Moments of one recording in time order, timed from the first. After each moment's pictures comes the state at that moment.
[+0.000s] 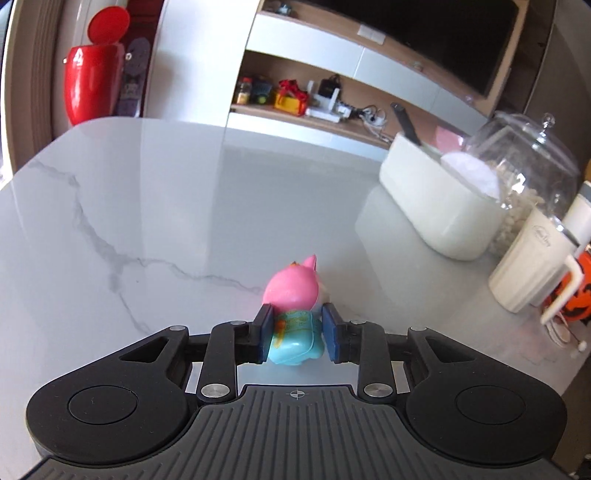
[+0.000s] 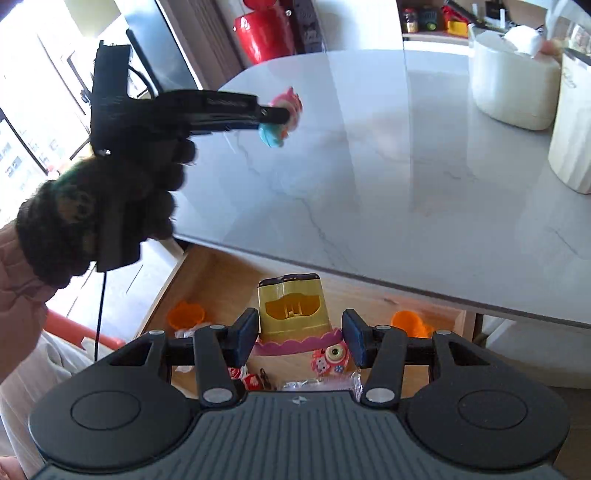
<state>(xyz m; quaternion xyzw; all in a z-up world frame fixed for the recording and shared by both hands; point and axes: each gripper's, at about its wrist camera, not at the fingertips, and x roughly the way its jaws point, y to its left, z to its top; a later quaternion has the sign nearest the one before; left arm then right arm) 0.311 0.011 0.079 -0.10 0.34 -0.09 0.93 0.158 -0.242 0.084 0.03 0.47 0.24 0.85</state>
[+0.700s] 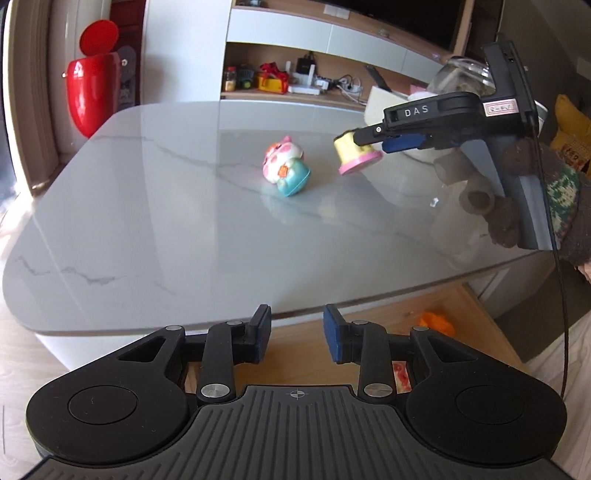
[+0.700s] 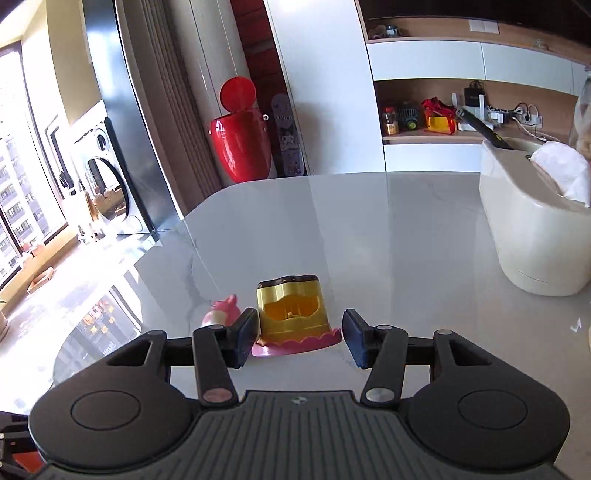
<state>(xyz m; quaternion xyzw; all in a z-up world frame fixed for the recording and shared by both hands) 0.149 0.087 0.071 -0.03 0.36 -0.13 0.92 0.338 -0.173 0.085 0.04 0.32 0.19 0.92</state>
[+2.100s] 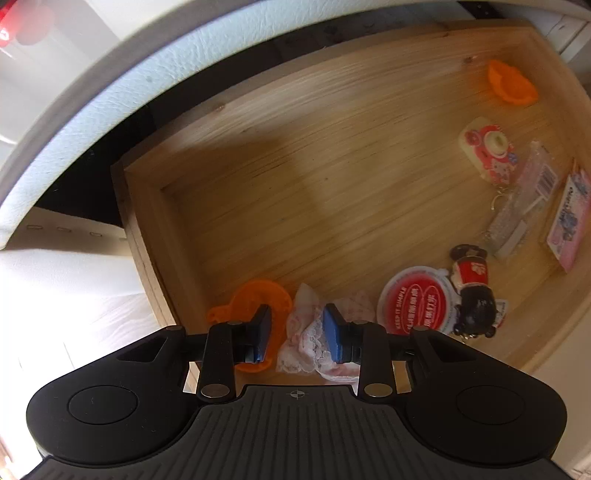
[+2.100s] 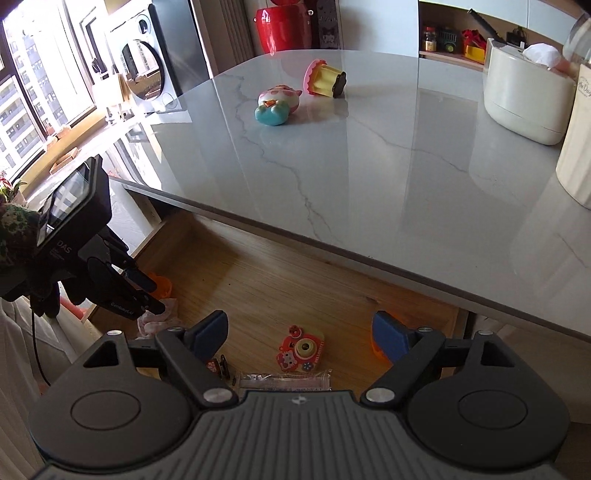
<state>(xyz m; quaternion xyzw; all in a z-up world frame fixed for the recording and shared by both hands) 0.188 0.042 -0.047 0.17 0.67 -0.10 0.71 0.159 -0.232 0.044 -0.05 0.44 0.26 0.86</state>
